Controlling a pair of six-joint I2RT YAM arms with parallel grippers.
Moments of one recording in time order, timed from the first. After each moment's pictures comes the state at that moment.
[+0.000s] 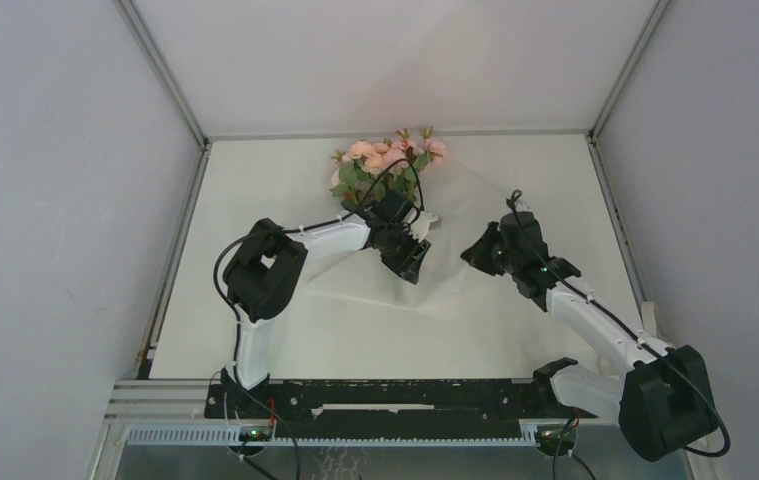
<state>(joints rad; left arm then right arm) -0.73 2.04 1.40 -0.48 0.39 0.03 0.34 1.09 0.60 -0.24 -0.09 0.76</state>
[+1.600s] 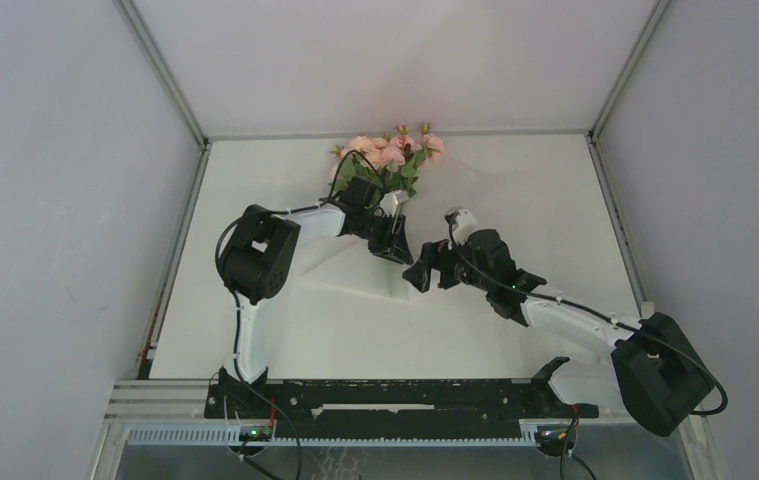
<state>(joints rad) -0.51 2.13 1.37 -0.26 0.75 -0.26 0.62 1.21 0.57 0.18 -0.24 0.45</state>
